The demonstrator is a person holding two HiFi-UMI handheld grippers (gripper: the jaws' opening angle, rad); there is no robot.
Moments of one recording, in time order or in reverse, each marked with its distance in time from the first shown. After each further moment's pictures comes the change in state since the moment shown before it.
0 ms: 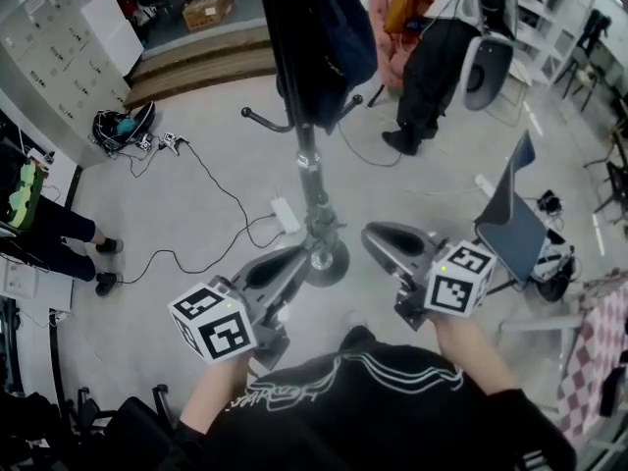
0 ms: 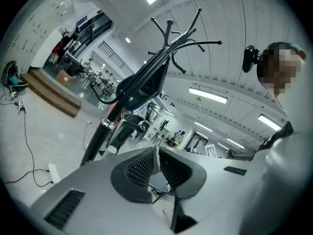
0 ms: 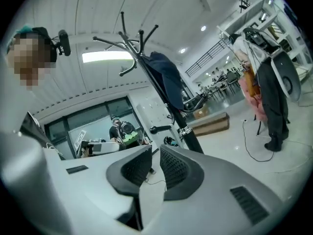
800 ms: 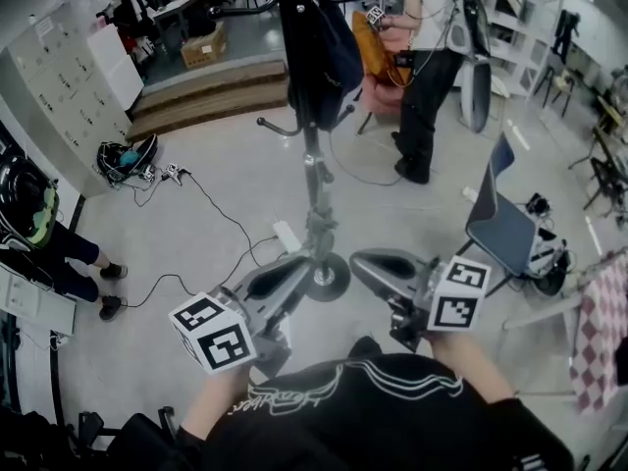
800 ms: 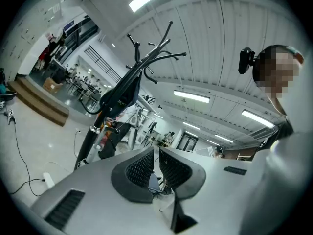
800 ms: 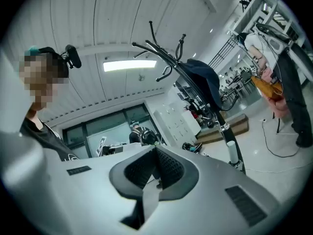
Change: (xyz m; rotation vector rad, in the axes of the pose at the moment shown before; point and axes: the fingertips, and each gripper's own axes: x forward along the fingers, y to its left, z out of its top) left arm -0.082 -0.077 -0.011 0.108 -0.041 -0.117; right arm -0.035 0.151 -0.019 -0.009 -0.086 0.185
